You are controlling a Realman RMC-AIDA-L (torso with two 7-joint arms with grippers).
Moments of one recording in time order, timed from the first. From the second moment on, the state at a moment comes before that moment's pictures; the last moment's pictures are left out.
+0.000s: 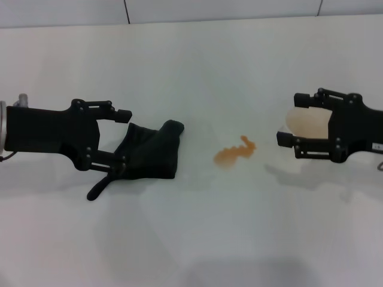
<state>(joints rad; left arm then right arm) -0.52 -2.06 0.82 0.97 2.12 1.71 -1.40 0.12 2.01 -1.32 -1.21 -1.49 -1.30 1.44</state>
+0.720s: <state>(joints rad) -0.52 -2.05 0.82 0.97 2.12 1.69 -1.42 0.18 2.01 -1.31 -1.31 -1.66 -1.28 1.61</state>
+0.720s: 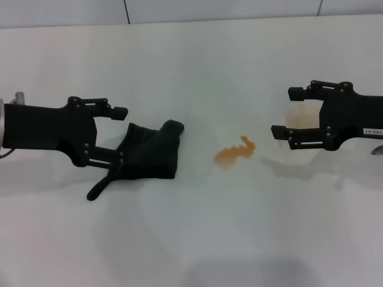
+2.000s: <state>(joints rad) -0.70 -2.08 0.91 0.90 2.42 1.50 -1.69 0.18 2.01 -1.35 -1.31 -1.59 -1.28 1.61</state>
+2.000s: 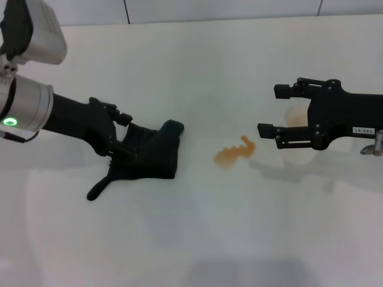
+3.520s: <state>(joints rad) -0.69 -2.08 1.11 0.77 2.35 1.27 -1.67 0.17 2.01 -1.36 -1.30 -1.56 -1.29 1.60</state>
